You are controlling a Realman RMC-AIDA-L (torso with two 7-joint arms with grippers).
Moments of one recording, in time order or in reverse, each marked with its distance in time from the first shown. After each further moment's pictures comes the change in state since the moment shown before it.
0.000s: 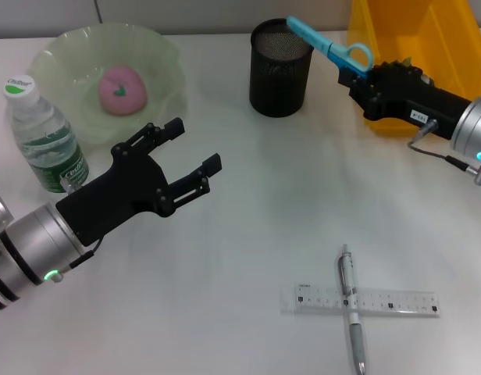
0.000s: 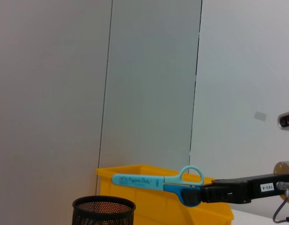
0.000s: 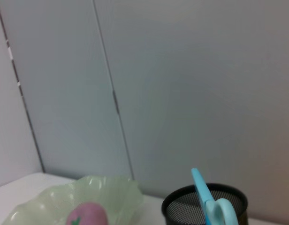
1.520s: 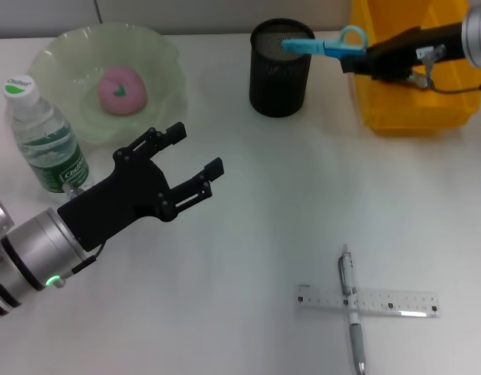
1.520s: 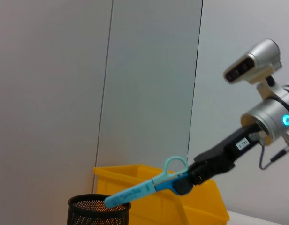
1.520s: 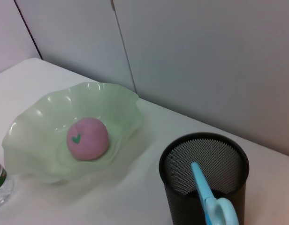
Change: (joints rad) left arm 0.005 0.000 0.000 -0.019 0.000 0.007 0.007; right arm 0.120 -0.028 -0.329 -0.621 -0.600 -0.088 1.039
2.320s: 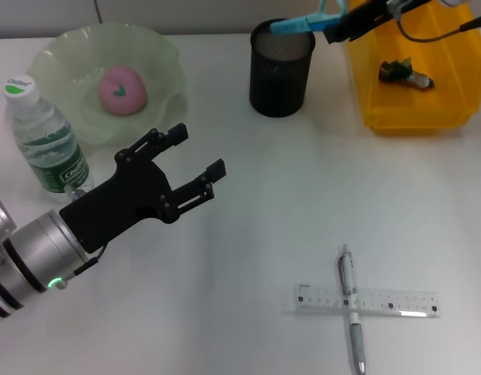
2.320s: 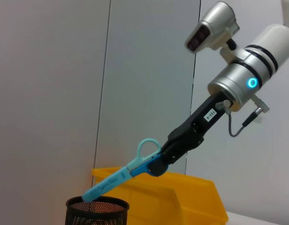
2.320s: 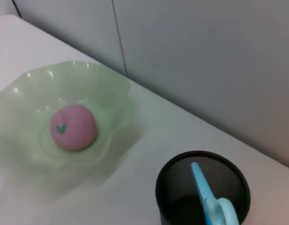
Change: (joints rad) left arm 0.000 0.000 -0.002 -0.014 -0.002 0.003 0.016; right arm 0.253 -0.028 0.000 0.065 -0.274 -0.045 0.210
